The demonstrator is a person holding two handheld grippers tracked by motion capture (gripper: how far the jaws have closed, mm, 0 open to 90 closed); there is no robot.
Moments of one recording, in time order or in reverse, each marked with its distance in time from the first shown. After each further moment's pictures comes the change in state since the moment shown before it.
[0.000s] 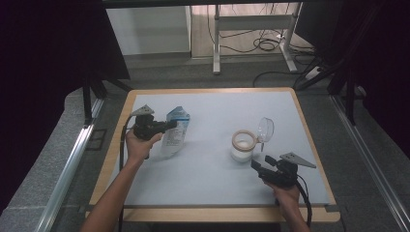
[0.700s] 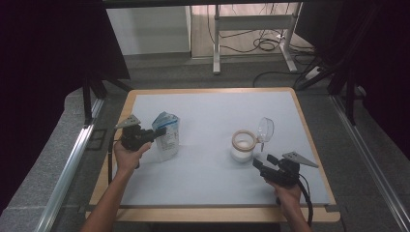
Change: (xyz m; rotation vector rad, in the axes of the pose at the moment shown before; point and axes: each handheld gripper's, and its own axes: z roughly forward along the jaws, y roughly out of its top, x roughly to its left) left arm 0.001 -0.026 -0.030 -0.046 0.035 0.001; right arm -0.004 0.002 -0.002 -0.013 -0.011 0.021
